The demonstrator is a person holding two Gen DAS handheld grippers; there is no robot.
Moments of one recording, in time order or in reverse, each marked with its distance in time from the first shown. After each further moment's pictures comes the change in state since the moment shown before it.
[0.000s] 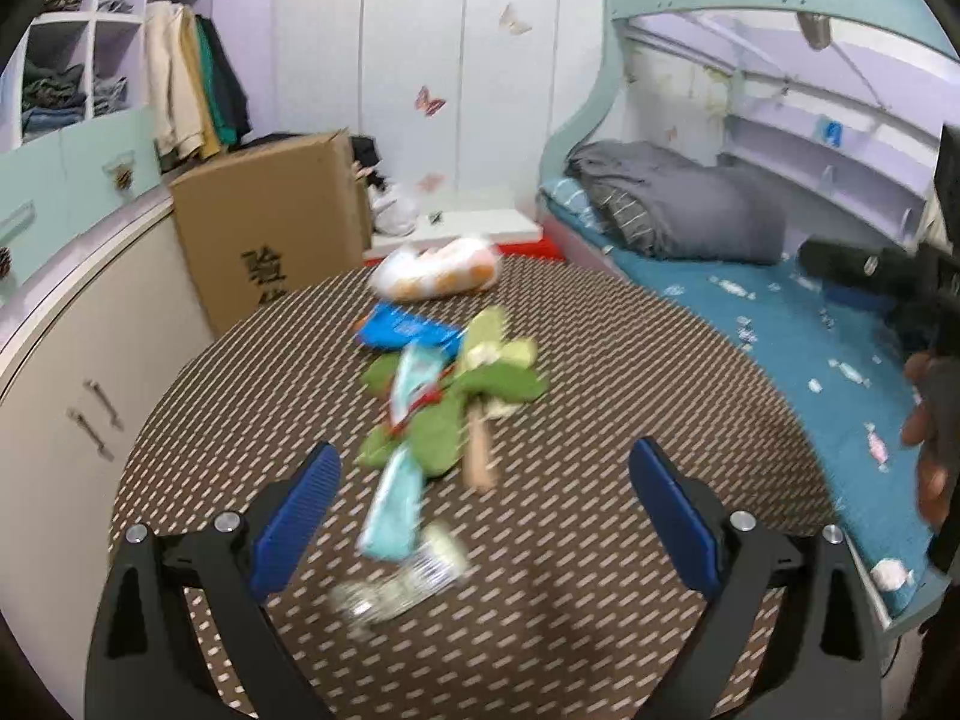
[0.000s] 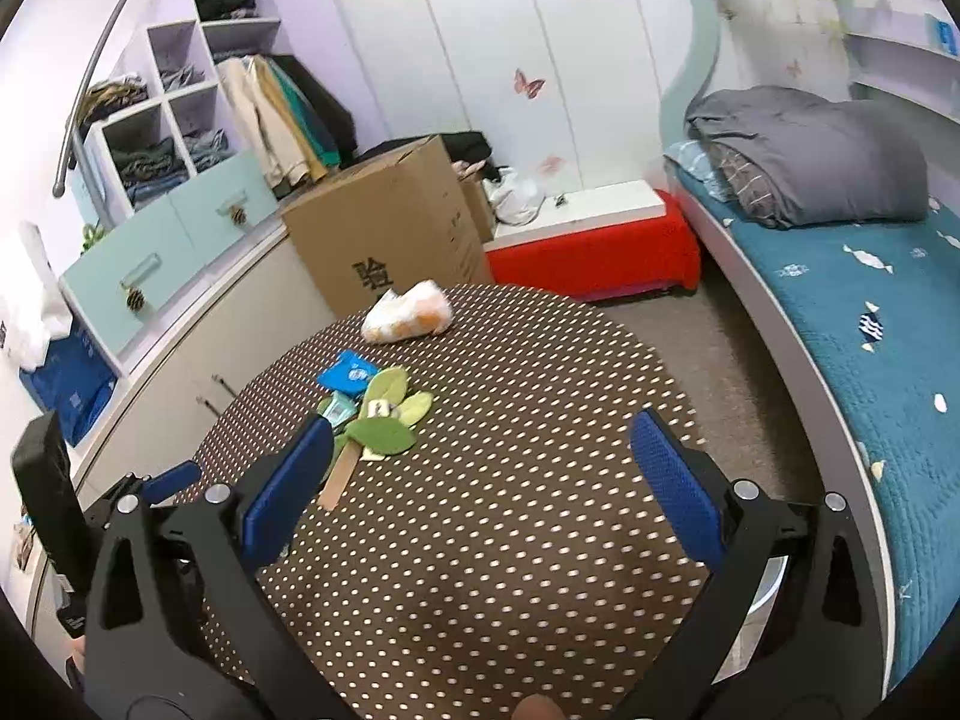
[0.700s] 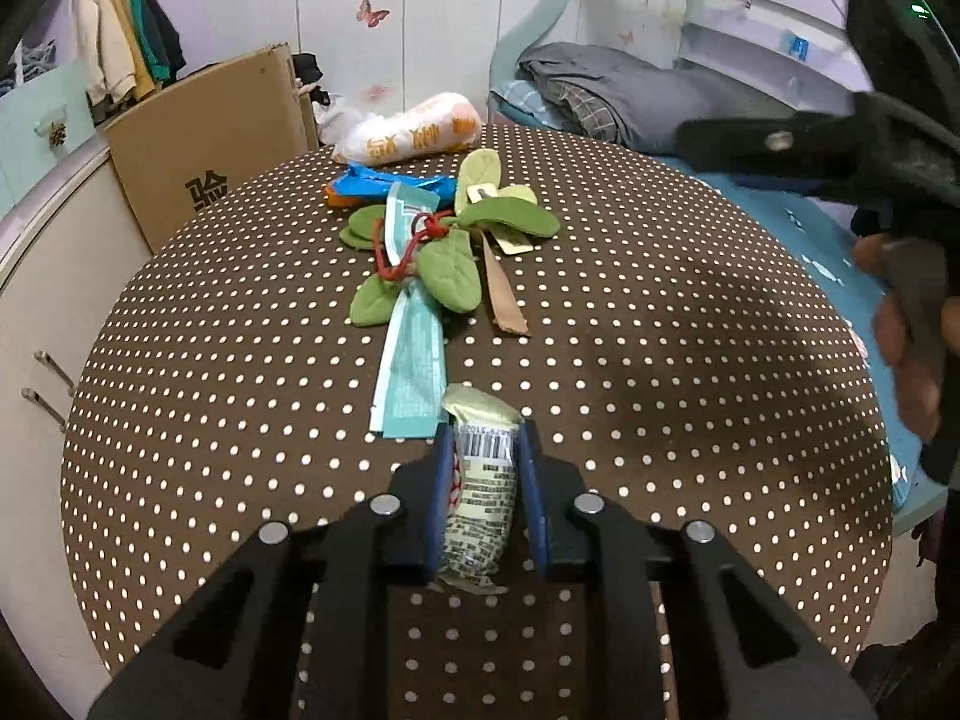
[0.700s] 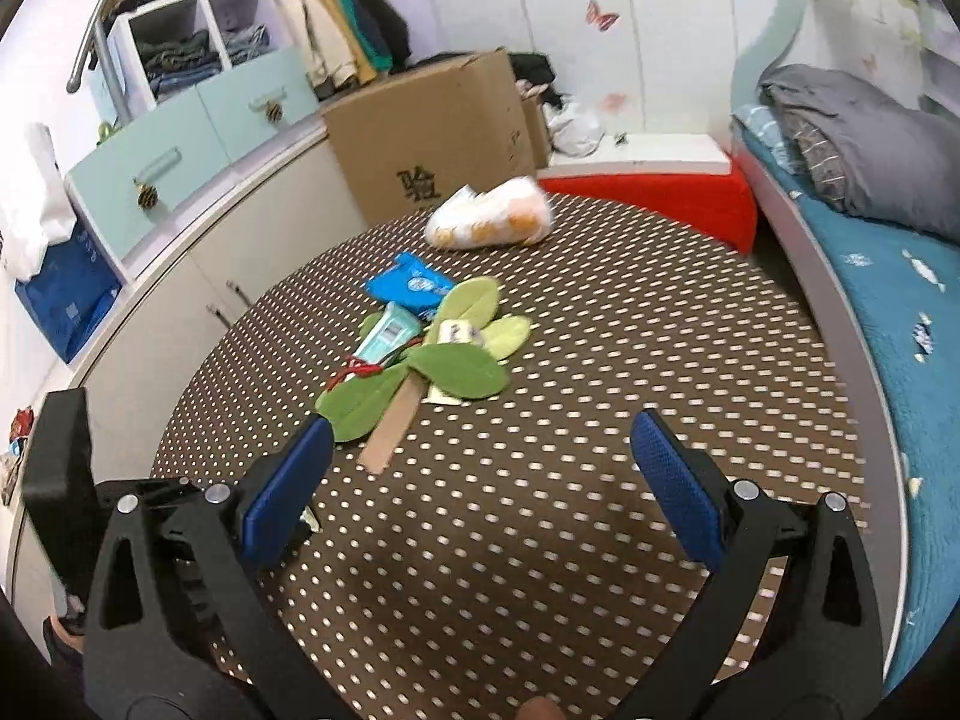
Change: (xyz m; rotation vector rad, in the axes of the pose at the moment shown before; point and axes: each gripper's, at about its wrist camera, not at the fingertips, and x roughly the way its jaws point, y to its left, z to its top) left arm 0.039 0.030 -0.048 0.090 0.209 -0.127; right arm 0.089 0.065 -0.026 -0.123 0.195 0.059
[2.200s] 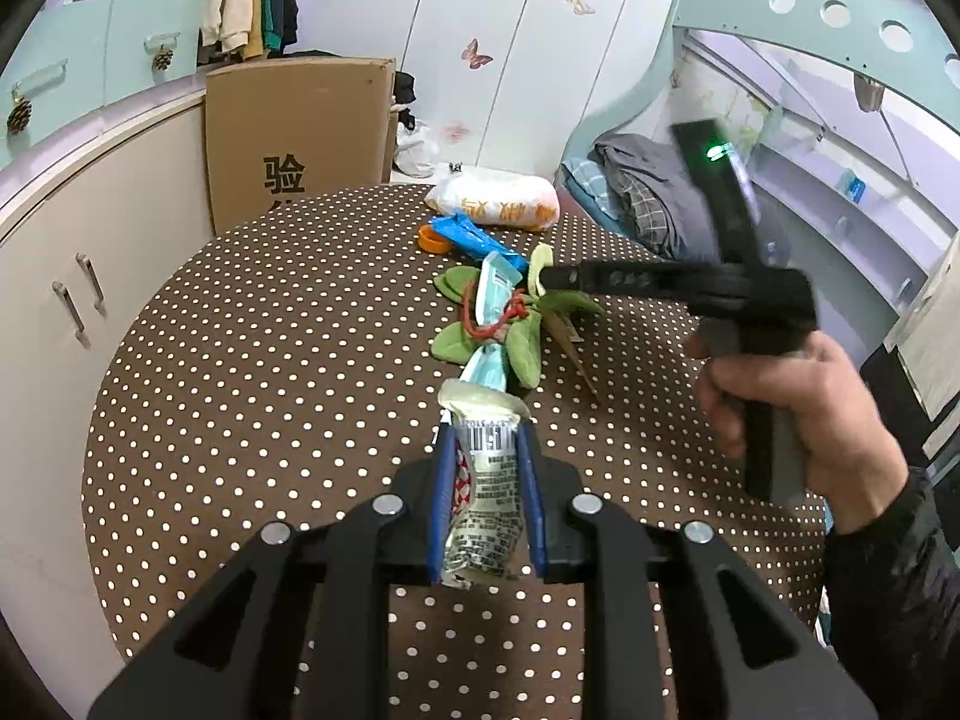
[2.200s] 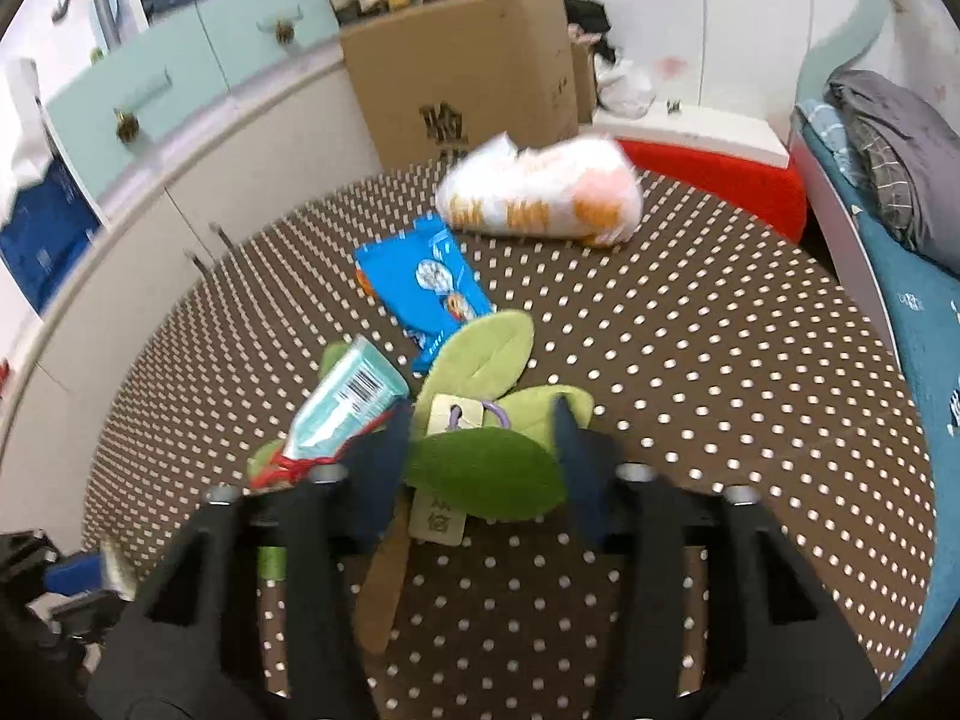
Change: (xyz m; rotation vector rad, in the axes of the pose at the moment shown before) left arm -0.043 0.025 -0.005 -0.291 -0.145 0.008; right arm 0.111 0.009 0.043 -0.146 0.145 0.000
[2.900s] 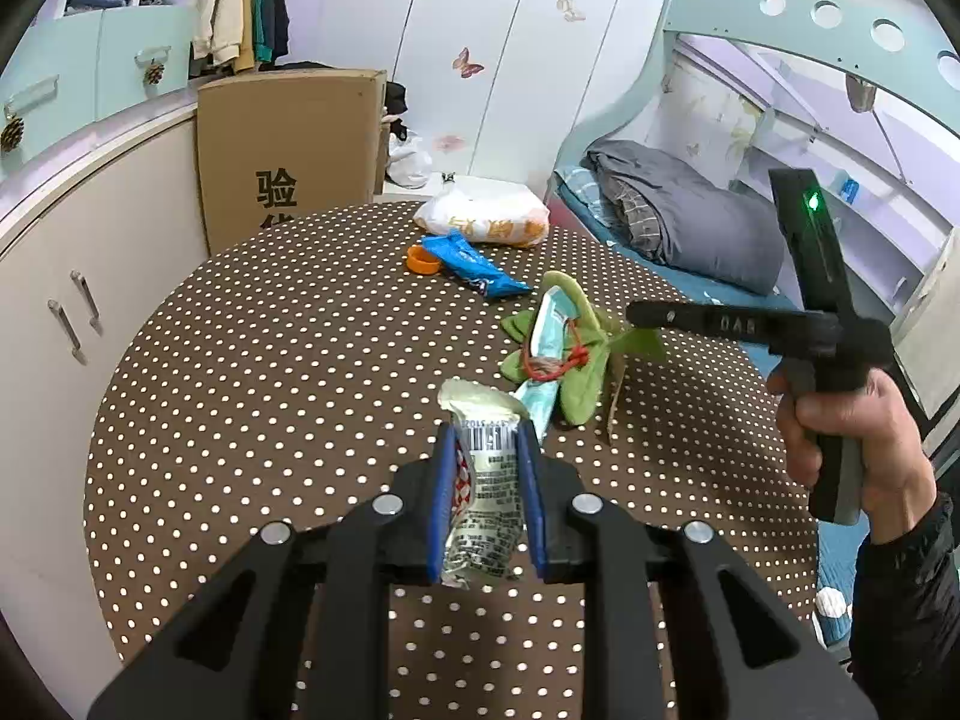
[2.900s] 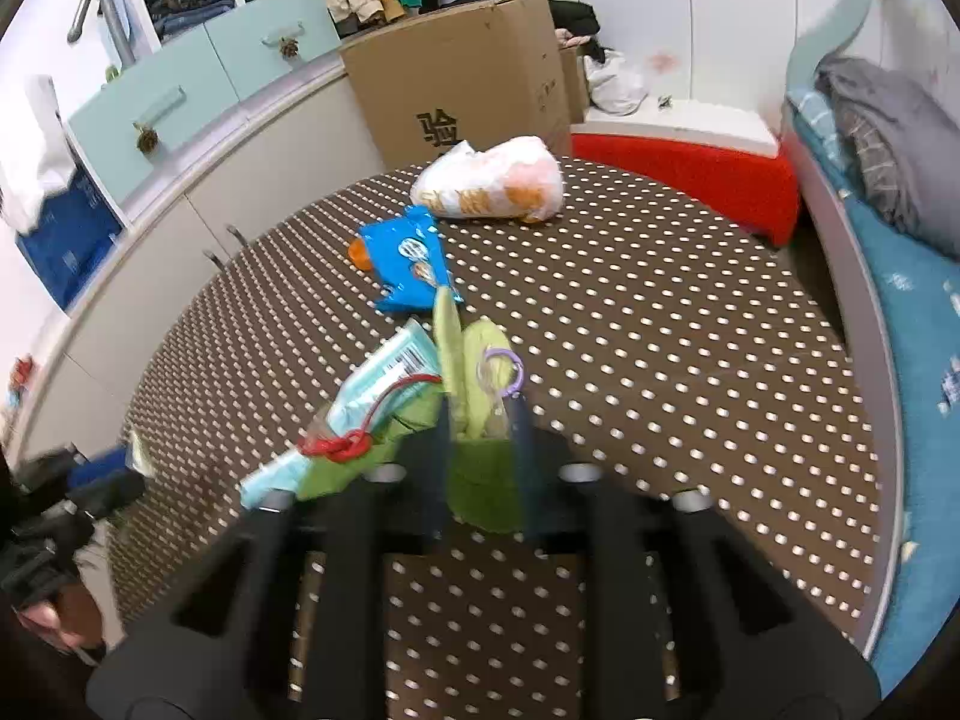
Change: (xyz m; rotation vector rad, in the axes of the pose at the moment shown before) left arm 0.000 -0.007 0.013 0.022 -0.020 -0.012; right arm -0.068 -0.033 -0.033 0.035 -0.048 0.046
